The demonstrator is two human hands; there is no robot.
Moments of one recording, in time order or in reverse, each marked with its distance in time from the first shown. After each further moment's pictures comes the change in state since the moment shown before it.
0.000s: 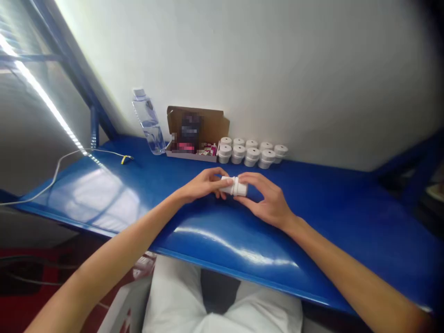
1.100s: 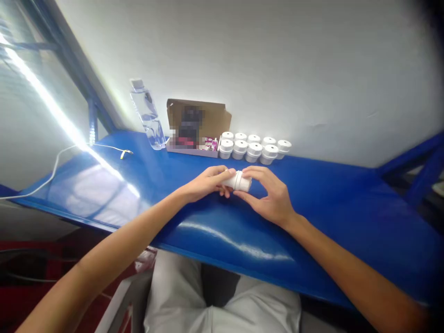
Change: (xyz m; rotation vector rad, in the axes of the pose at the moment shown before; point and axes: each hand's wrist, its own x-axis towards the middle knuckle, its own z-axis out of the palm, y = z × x) left_hand 0.001 0.000 0.013 -0.154 0.007 -0.019; right_hand -0.002 -0.004 0.002 0.000 0.069 0.036
